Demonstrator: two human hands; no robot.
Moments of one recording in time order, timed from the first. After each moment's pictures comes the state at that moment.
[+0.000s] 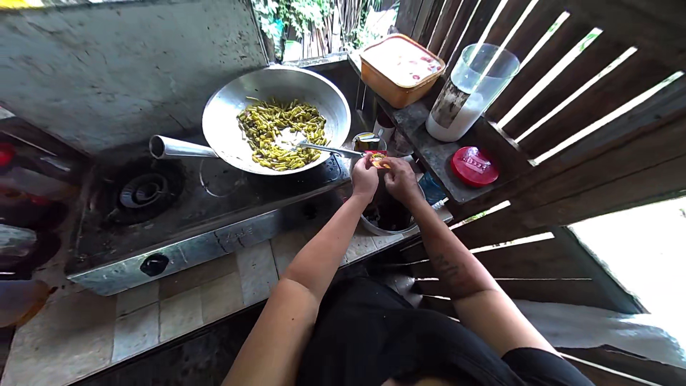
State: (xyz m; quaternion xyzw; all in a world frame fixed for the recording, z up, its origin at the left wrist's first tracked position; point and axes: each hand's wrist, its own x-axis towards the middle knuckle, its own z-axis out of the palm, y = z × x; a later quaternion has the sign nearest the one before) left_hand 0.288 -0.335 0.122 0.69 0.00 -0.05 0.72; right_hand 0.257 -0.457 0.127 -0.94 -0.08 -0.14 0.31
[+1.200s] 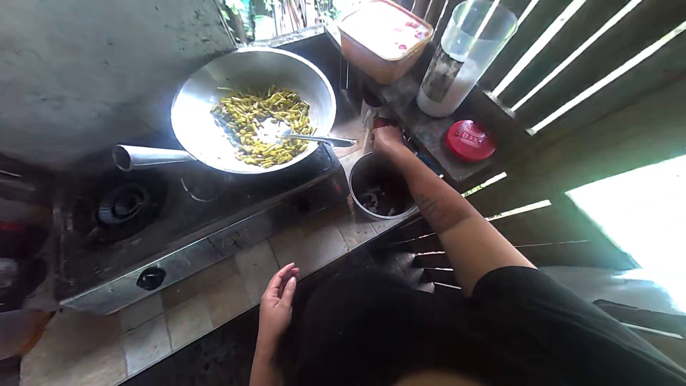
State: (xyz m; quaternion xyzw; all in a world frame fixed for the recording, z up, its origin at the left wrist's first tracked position) left_hand 0.047 -0.104 0.104 0.76 0.08 -0.07 0.64; right_hand 0.341 -0.450 0.150 -0.98 0.08 0.16 0.11
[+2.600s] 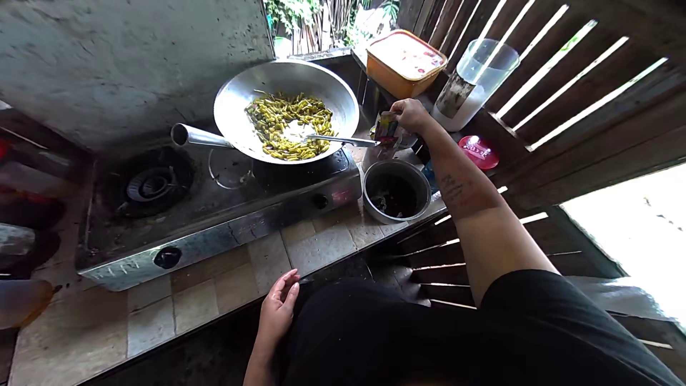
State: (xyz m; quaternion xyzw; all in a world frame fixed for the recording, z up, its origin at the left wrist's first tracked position) left_hand 0.018 -0.065 0.097 0.79 0.07 -0.09 0.61; right_hand 0.373 -0.471 0.225 -0.98 -0.05 0.03 0.19
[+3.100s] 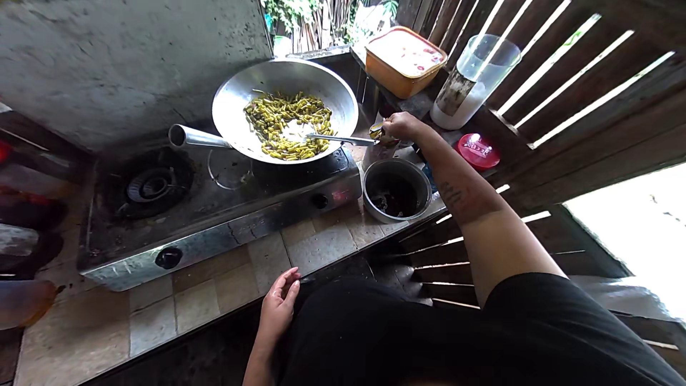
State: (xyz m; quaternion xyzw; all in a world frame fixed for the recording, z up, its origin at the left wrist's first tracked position) left_hand 0.023 -0.067 0.098 0.79 0.08 -0.09 0.60; right_hand 0.360 -0.448 0.213 -0.98 0.01 0.13 0.16
